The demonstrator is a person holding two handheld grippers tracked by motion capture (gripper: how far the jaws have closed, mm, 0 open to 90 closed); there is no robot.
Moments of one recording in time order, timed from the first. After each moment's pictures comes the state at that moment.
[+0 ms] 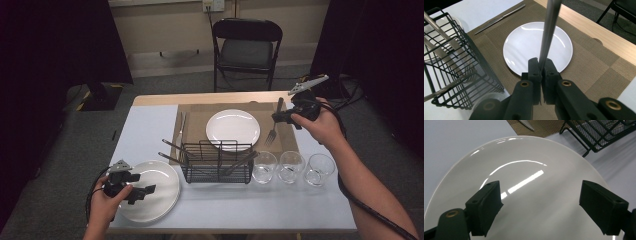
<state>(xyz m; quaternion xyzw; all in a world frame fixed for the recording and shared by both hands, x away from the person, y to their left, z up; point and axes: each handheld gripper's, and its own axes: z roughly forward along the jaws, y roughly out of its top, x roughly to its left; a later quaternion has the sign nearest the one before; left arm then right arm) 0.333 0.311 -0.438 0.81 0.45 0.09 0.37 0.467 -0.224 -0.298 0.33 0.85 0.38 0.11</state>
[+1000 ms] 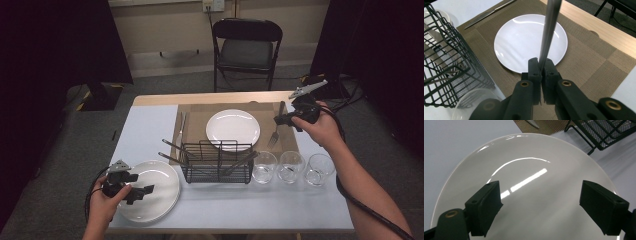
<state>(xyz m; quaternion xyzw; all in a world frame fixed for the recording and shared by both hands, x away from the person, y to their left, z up) 0.332 0.314 -0.438 0.81 0.46 0.10 0.36 0.475 -0.233 -0.319 0.35 0.85 0.37 0.11</state>
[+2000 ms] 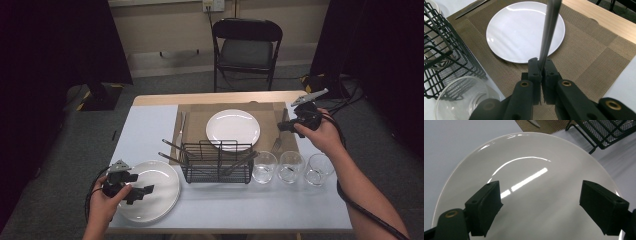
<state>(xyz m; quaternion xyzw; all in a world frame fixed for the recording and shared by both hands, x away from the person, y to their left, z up) 0.332 0.315 -0.439 0.81 0.46 0.10 0.35 0.474 -0.245 -0.345 0.36 0.85 0.36 0.11</state>
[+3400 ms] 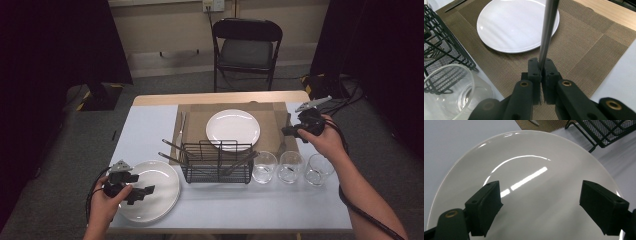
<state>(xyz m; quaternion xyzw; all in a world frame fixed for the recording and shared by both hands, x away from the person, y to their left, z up) 0.333 0.313 -0.440 0.81 0.46 0.10 0.35 0.471 -0.260 -0.367 0.37 0.85 0.36 0.11</state>
